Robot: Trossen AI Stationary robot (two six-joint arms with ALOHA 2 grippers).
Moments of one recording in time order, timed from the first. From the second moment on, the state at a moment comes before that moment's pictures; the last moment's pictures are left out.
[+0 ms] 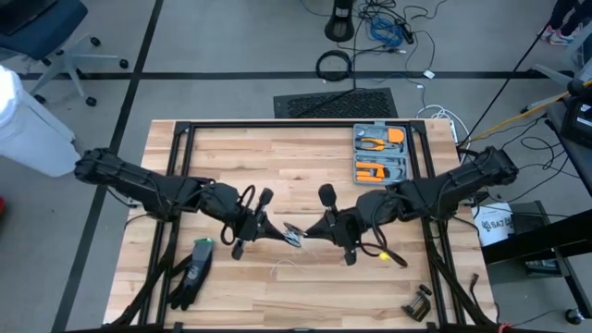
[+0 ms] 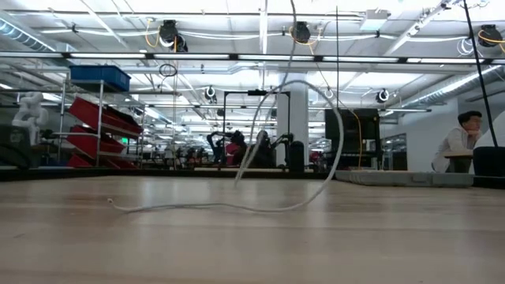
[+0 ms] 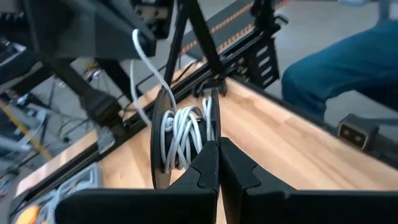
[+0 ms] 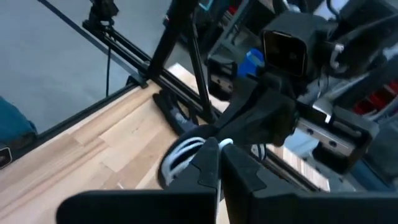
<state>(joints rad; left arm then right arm) -0.28 1.28 1.06 -0.11 0.12 0.48 0.36 1.42 1.33 -0.21 0.13 -0.48</state>
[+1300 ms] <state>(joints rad) -0.26 1.31 1.06 0.00 0.30 0.50 0.24 1.55 1.33 0.06 -0.11 -0.57</state>
